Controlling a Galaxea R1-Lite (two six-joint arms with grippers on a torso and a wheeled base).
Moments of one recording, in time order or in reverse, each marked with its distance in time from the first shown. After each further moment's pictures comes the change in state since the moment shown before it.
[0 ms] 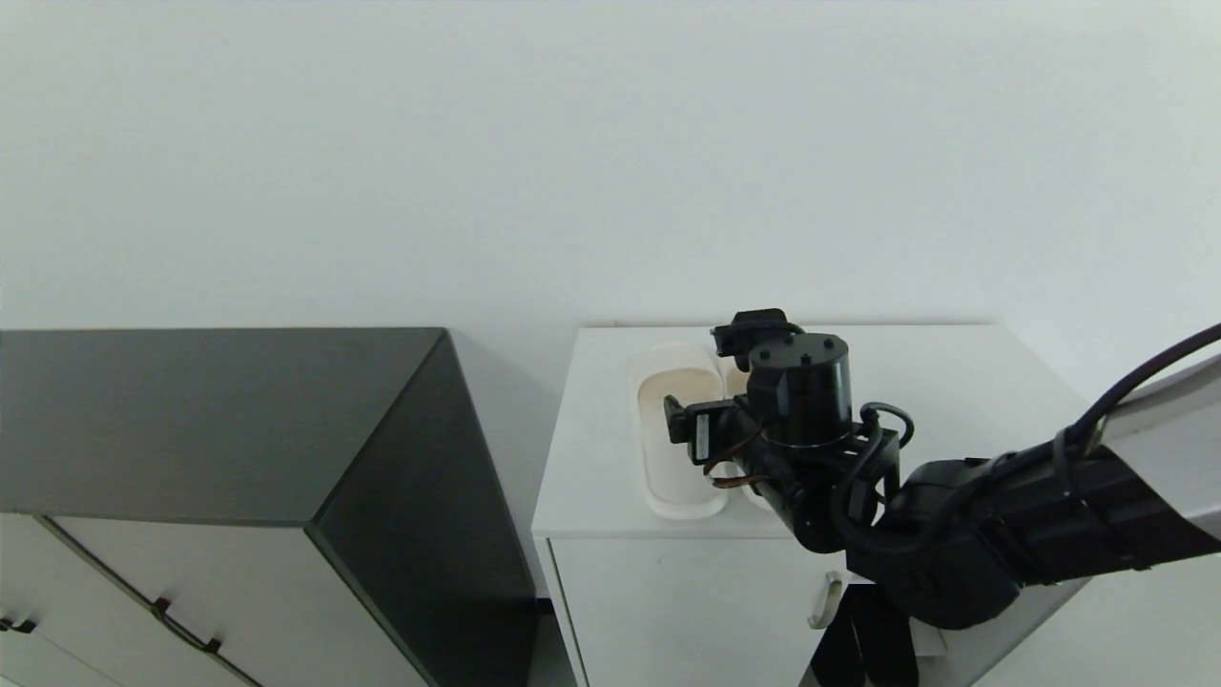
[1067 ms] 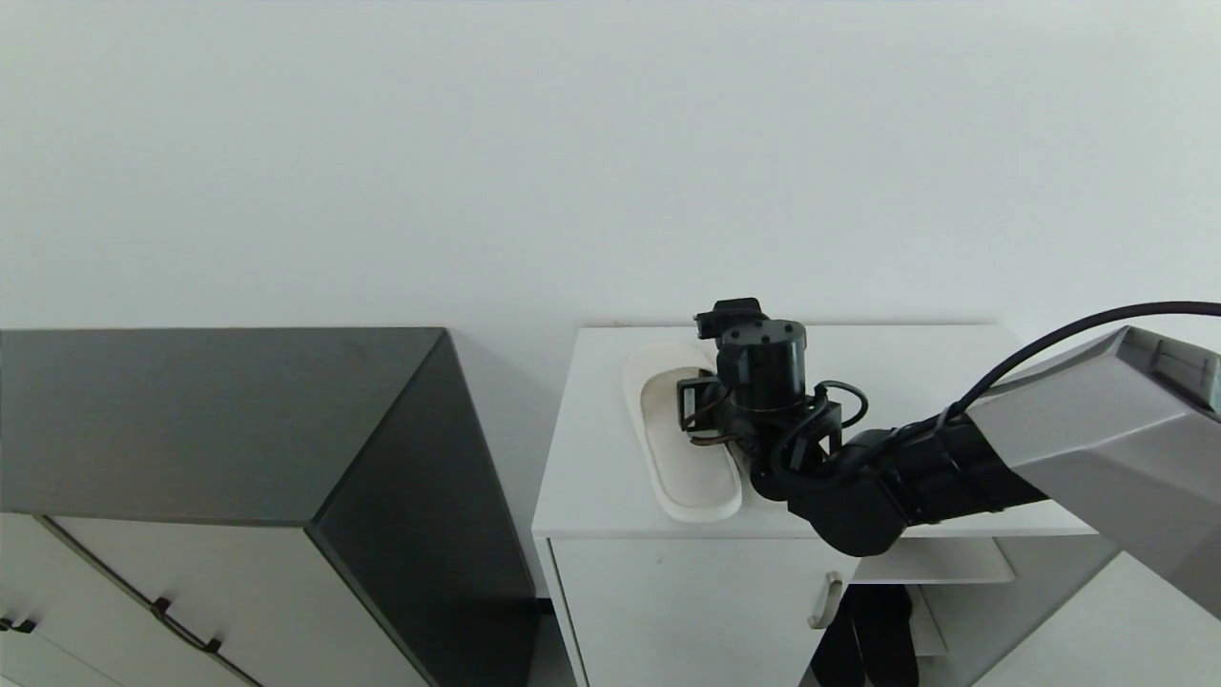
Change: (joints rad) left arm 0.000 0.000 0.000 0.000 0.001 -0.004; right arm -0.079 0.170 -0.226 0.017 0.004 -0.054
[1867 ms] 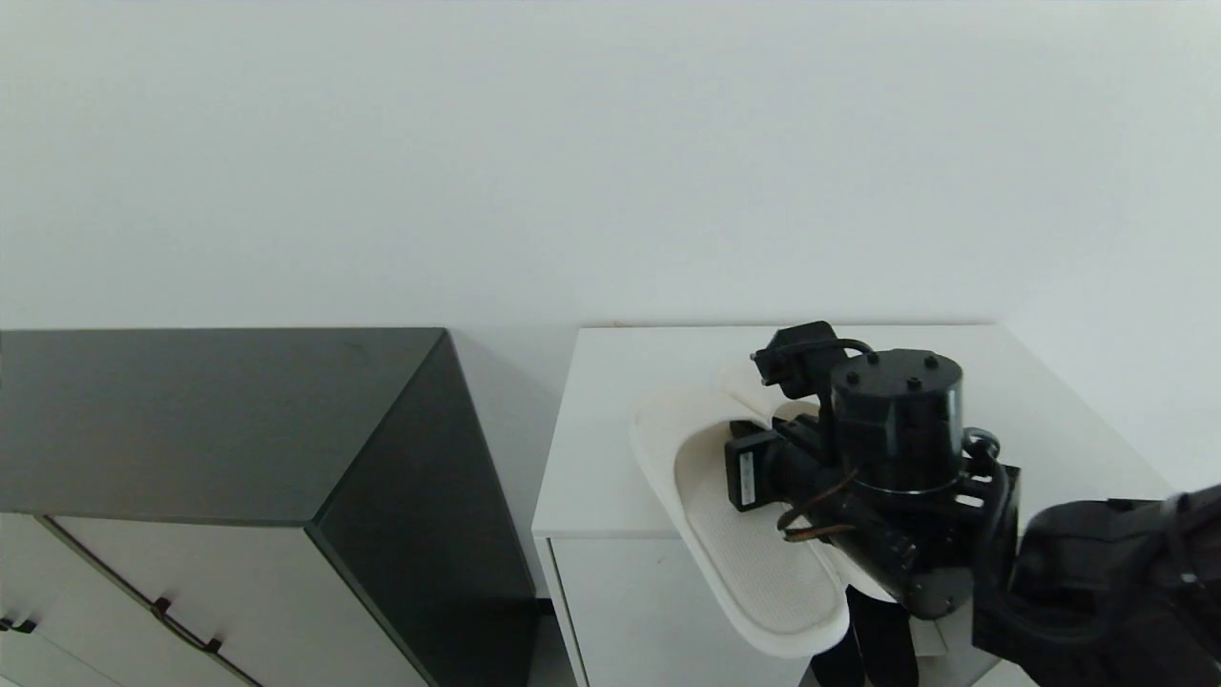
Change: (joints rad) left arm 0.000 0.000 0.000 0.000 0.002 0.002; right arm 0.125 -0.373 0.457 -0.020 0.049 -0.002
